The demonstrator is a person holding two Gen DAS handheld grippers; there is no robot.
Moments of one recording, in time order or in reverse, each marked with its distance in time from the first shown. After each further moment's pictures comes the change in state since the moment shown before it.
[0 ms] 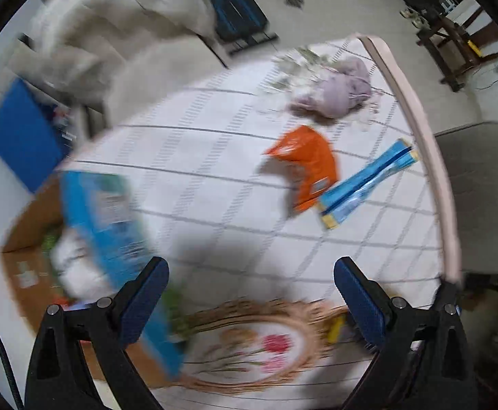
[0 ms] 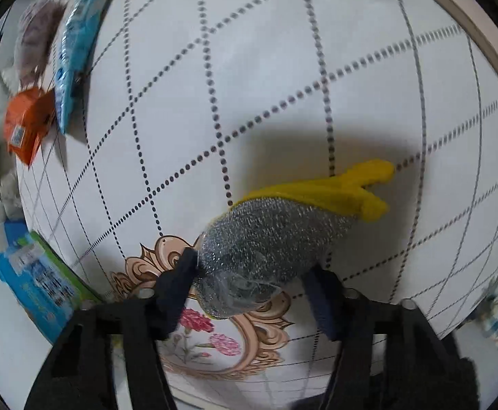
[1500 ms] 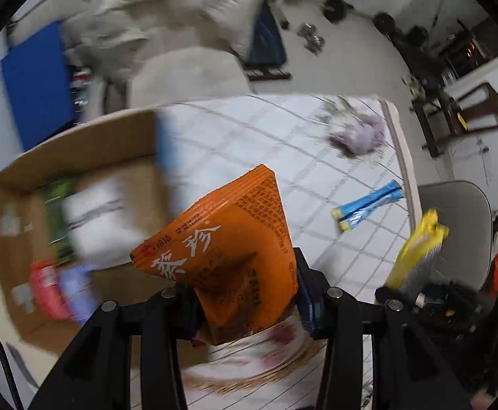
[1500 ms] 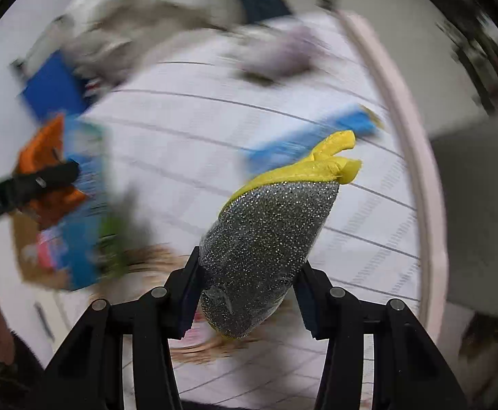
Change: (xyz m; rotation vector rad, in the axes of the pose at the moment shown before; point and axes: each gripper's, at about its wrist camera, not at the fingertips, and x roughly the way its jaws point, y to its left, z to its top) left arm -0.075 0.129 -0.120 -0.208 -0.210 -0.155; right arm -0.125 0.192 -0.067 -0.850 -0.183 -0.101
